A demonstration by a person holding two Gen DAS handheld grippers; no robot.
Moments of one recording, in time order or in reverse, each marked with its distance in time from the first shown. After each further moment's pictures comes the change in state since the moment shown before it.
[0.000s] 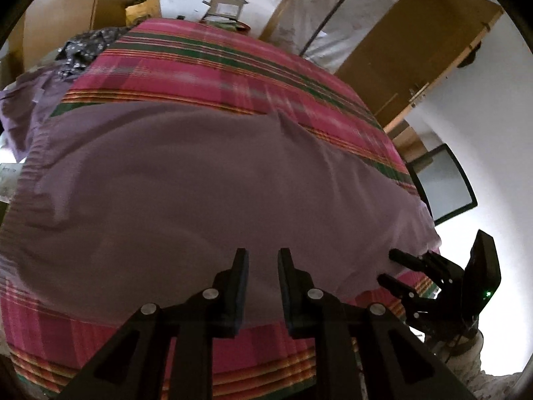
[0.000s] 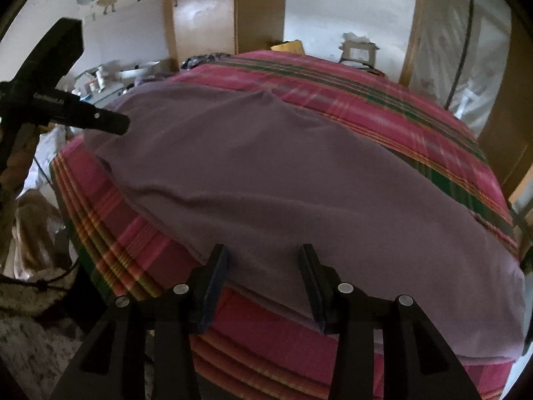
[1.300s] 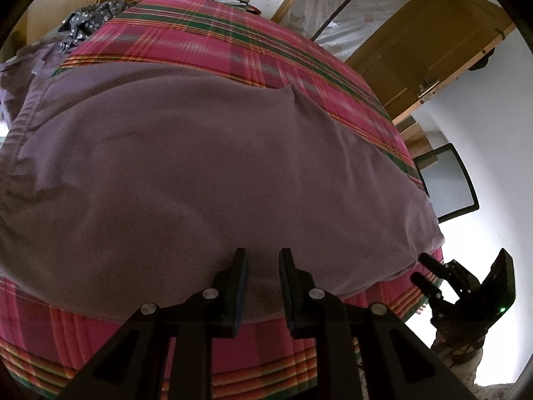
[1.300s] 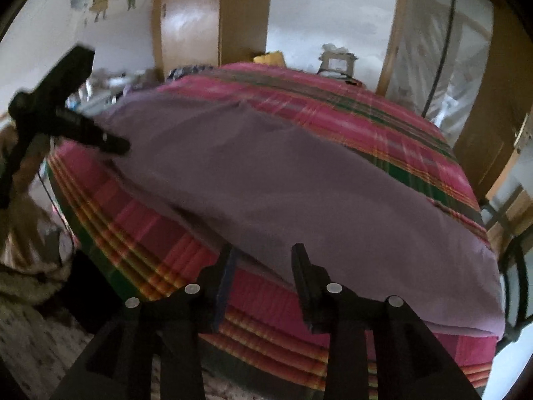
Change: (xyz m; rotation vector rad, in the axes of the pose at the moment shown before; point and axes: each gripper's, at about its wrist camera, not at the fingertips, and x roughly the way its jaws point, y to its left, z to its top) left arm 0.016 0.014 -0.010 -0.063 0.064 -0.005; right arm -0.036 -0.004 -0.028 -0.008 -0.039 -0.114
